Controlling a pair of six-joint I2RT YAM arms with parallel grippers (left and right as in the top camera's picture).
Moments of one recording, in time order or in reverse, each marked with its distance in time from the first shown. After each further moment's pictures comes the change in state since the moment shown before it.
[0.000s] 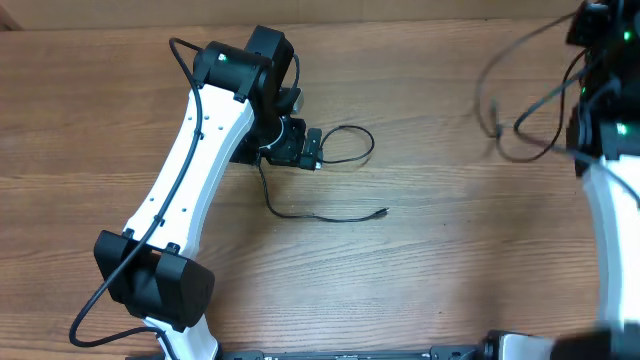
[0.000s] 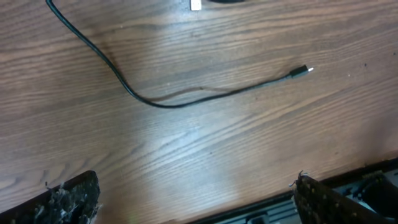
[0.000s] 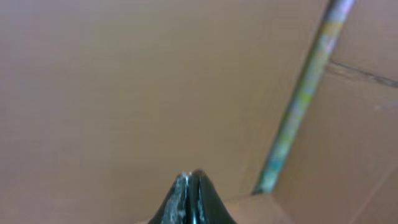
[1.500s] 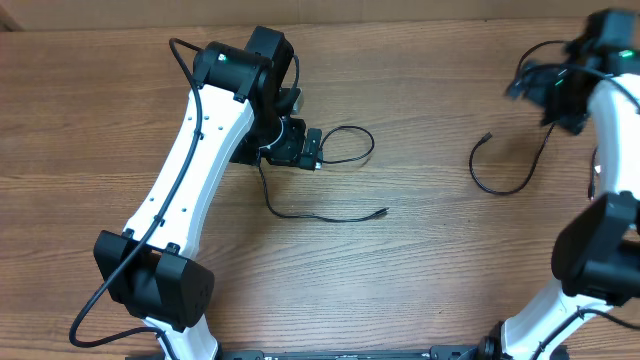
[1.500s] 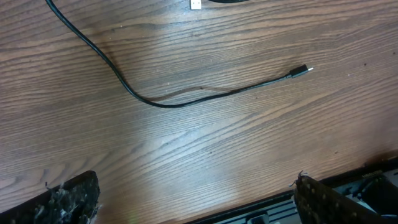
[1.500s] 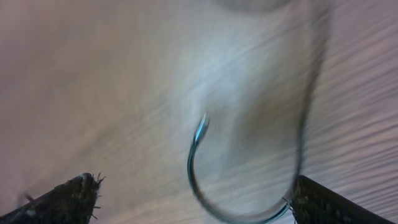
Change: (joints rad) left arm 0.000 0.000 0.000 0.002 0.000 0.000; right arm -0.068 0.441 0.346 -1.139 -0.356 0.400
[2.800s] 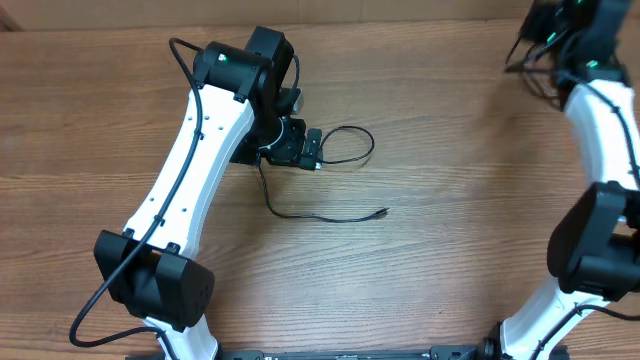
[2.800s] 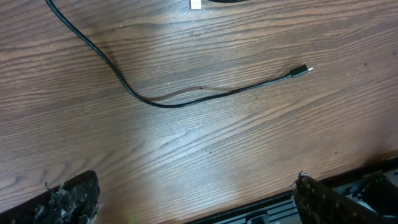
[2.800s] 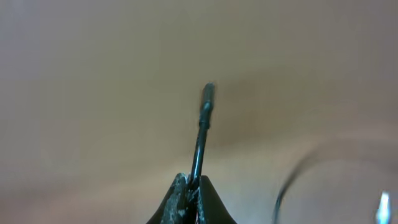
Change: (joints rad) left arm 0.000 0.000 0.000 0.000 0.000 0.000; right arm 0.025 0.017 -0.040 0.964 -0.004 -0.119
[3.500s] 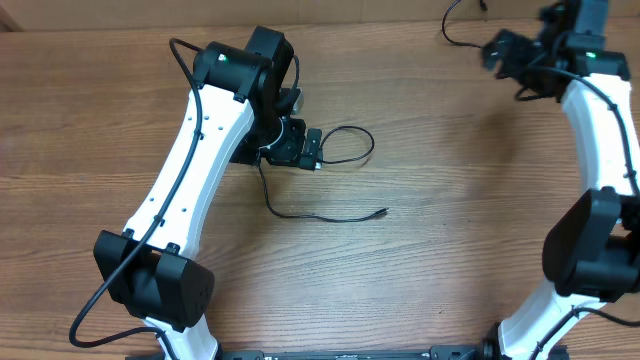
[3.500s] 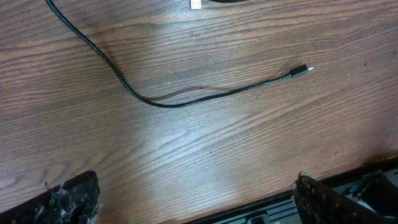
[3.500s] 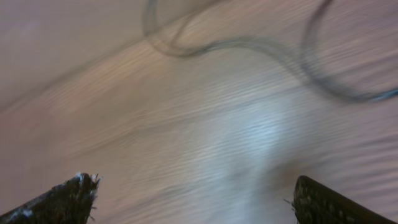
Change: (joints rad) left arm 0.000 0.000 0.000 0.000 0.000 0.000; right arm 0.082 -0.026 0.027 -0.658 -0.102 0.103
